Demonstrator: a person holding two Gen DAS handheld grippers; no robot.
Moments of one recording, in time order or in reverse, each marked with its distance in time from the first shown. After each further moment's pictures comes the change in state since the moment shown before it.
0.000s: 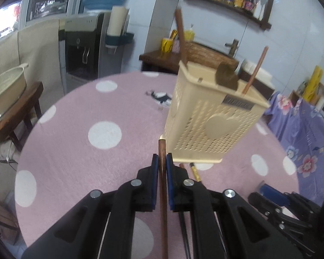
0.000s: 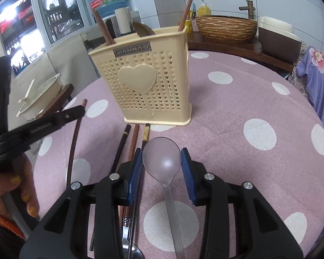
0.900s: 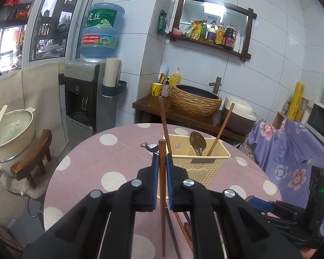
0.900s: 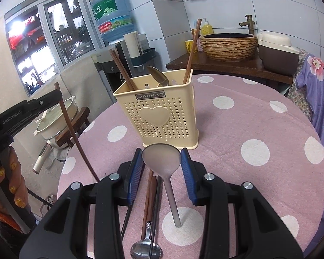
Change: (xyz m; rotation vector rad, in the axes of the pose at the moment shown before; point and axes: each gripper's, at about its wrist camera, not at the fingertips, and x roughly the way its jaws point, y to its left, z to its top) left arm -0.091 -0.005 0.040 0.060 -0.237 -0.047; right arm -0.050 0.007 0.023 0.027 -0.095 0.066
